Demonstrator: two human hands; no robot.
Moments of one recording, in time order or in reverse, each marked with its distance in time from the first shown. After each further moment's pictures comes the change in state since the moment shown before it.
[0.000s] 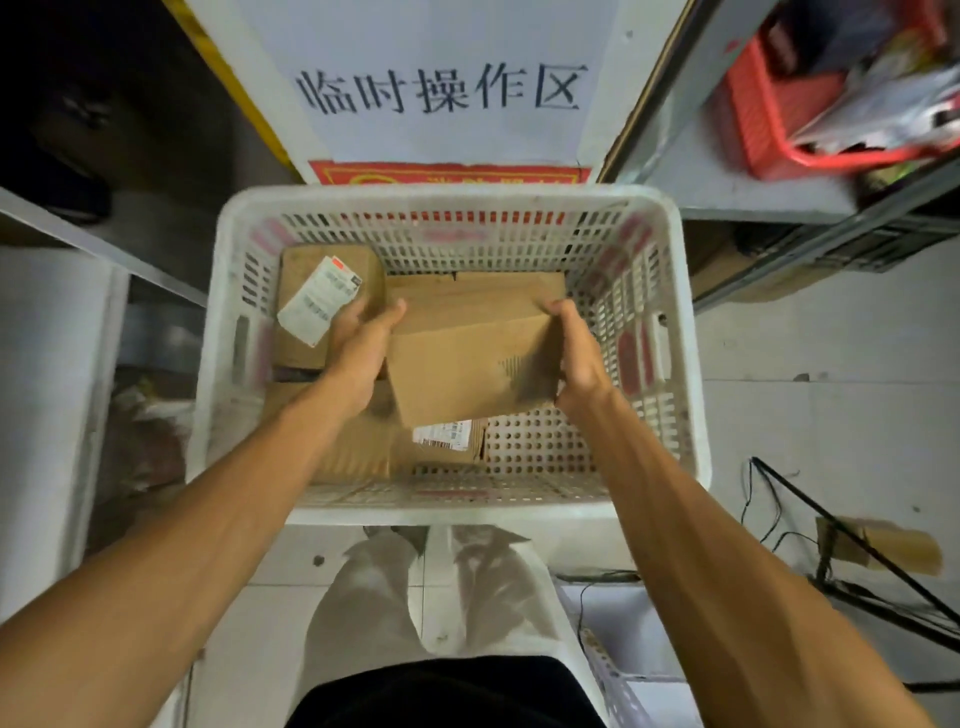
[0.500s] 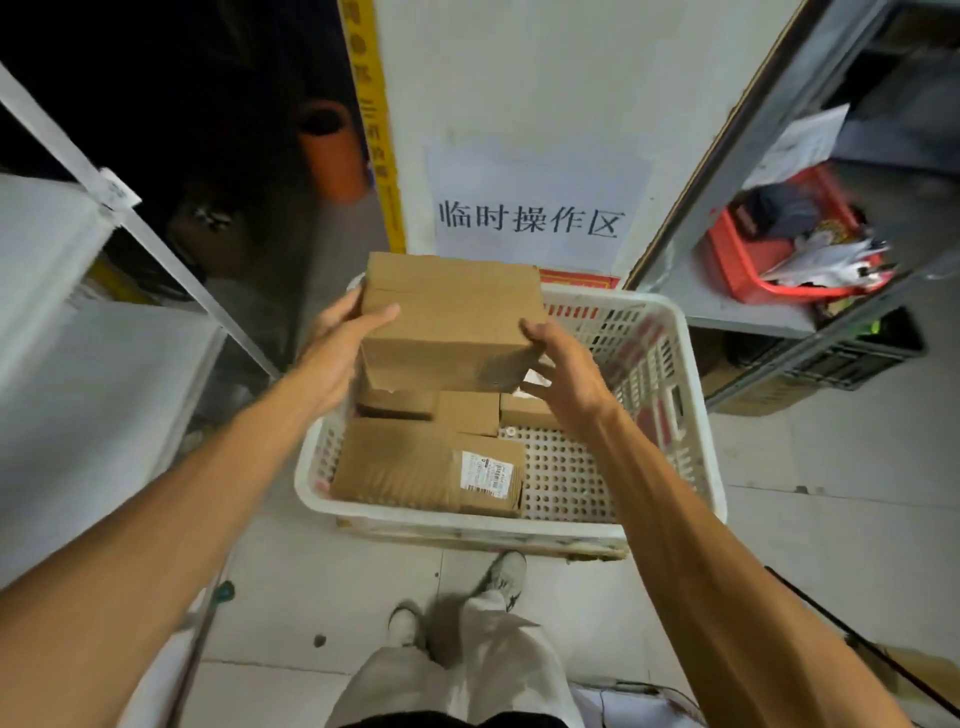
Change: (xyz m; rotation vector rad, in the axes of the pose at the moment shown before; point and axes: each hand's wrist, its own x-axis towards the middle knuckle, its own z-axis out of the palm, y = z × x) left_hand -0.079 0.061 -0.157 -0.288 -0.172 0.272; right_hand -0.130 -0.022 0.076 -0.056 -0.362 -0.382
